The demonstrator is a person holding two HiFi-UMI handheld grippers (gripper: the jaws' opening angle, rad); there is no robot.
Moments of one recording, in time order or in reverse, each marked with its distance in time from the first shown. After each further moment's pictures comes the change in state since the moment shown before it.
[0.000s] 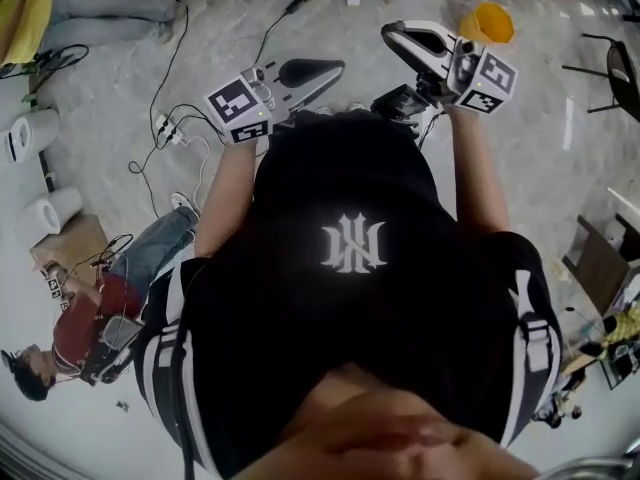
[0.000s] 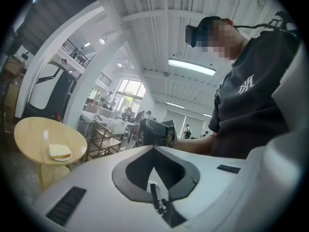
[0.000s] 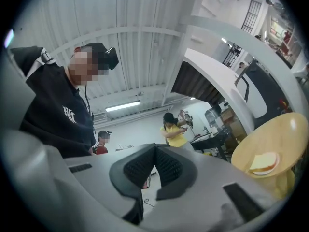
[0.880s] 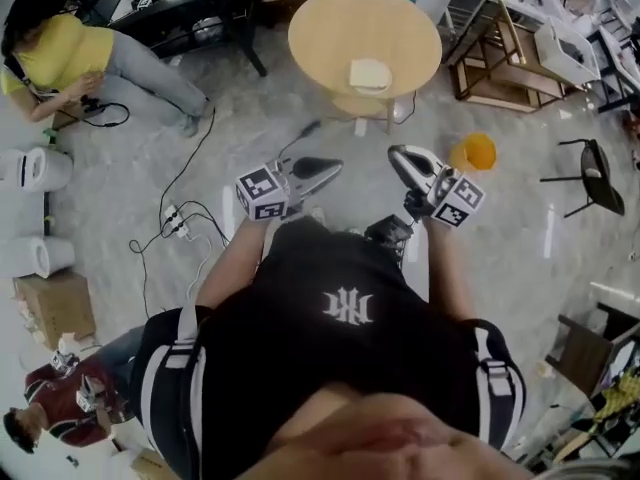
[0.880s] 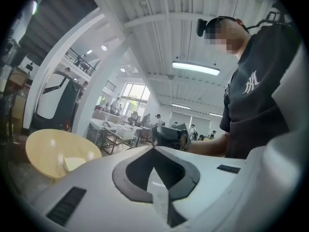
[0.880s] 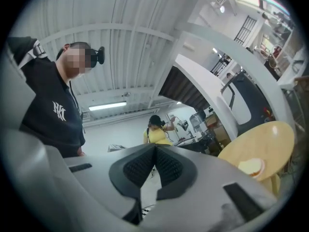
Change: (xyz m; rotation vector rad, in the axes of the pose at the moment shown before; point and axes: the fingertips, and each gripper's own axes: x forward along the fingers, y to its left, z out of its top) left arm -0.033 0.069 0.010 0.005 -0.027 0.073; right arm 0.018 -0.041 -0.004 0.021 -0.020 -0.198
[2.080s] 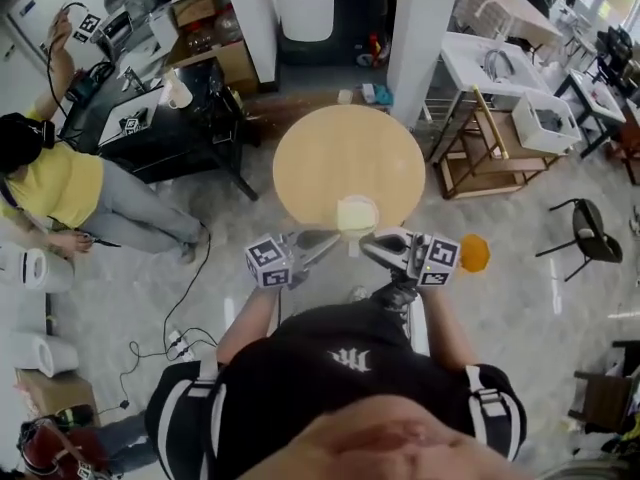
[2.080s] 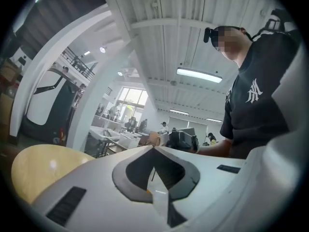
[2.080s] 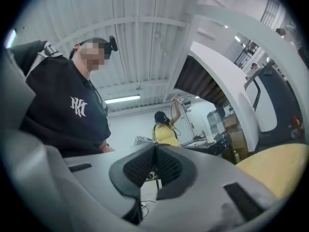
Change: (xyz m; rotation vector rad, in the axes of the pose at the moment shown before) left arm 0.083 0.175 0.080 0.065 -0.073 -0.071; right arm 0.085 -0.107 0.062 -0.166 0.063 0.257
